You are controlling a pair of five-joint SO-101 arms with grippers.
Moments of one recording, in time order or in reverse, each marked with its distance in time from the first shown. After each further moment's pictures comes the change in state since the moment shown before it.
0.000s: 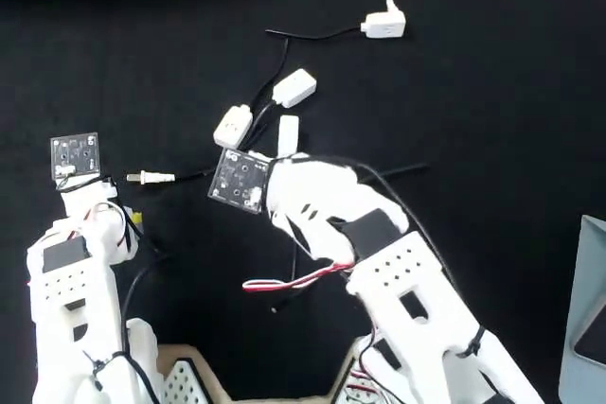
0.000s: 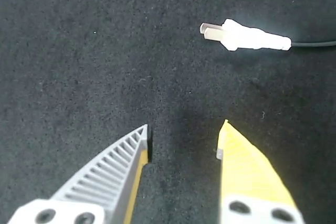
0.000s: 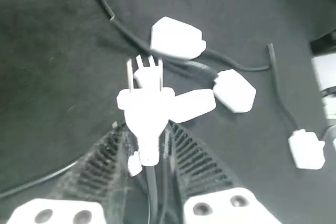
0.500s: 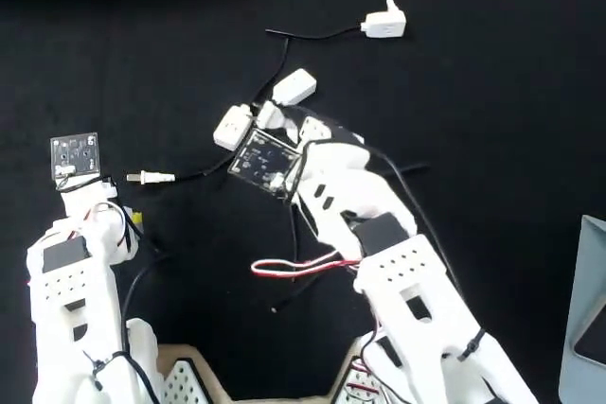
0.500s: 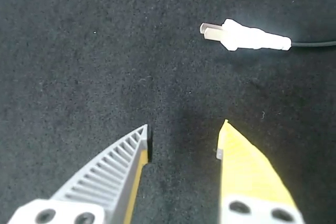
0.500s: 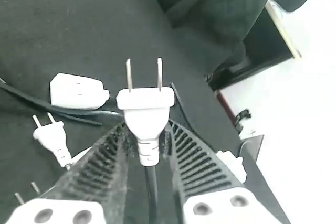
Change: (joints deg) left arm 0.0 0.0 0.0 0.0 0.0; right arm 5.8 -0.2 9.1 -29.7 -2.4
